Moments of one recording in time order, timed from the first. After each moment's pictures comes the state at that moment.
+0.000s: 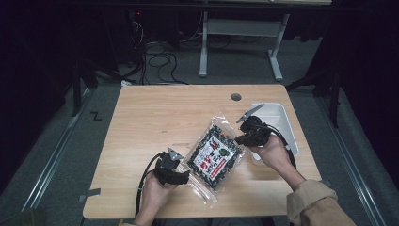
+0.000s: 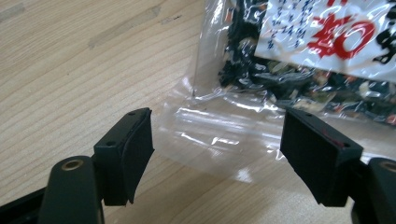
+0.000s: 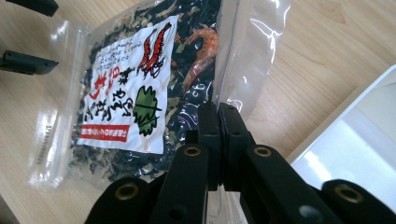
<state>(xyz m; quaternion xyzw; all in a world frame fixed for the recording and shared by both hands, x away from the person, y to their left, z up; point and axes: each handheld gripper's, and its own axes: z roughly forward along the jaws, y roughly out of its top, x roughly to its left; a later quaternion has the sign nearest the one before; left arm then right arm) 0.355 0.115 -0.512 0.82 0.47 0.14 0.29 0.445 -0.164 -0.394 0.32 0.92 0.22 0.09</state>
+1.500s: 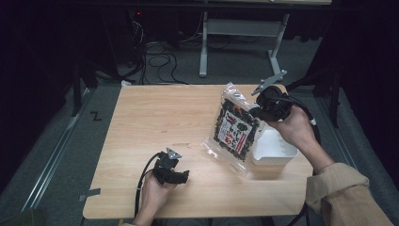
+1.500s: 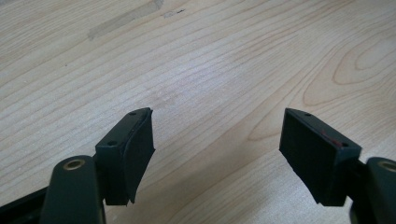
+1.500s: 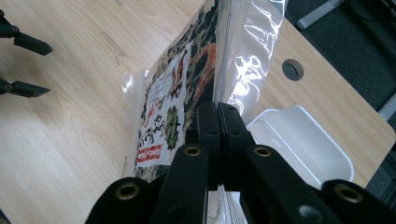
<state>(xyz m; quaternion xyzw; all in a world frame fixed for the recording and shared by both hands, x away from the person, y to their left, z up) 0.357 0.119 -0.514 0.82 0.48 0.13 0.29 0.445 -0.181 -0.288 0.29 0.91 0.22 0.19</state>
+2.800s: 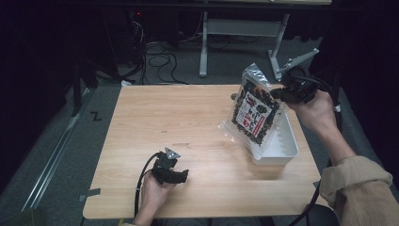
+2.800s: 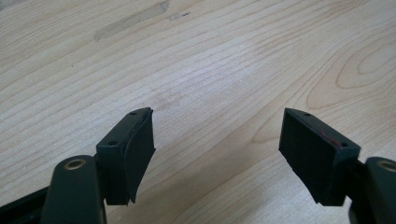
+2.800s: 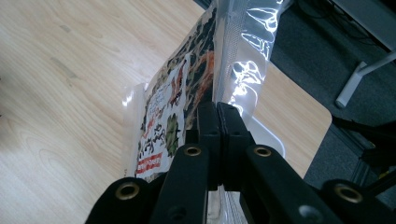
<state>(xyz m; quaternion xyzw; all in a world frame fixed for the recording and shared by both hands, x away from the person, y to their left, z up) 0.356 0.122 -0.514 0.81 0.49 0.13 0.30 0.465 -0.226 -0.248 0.35 0.88 0.24 0.23</state>
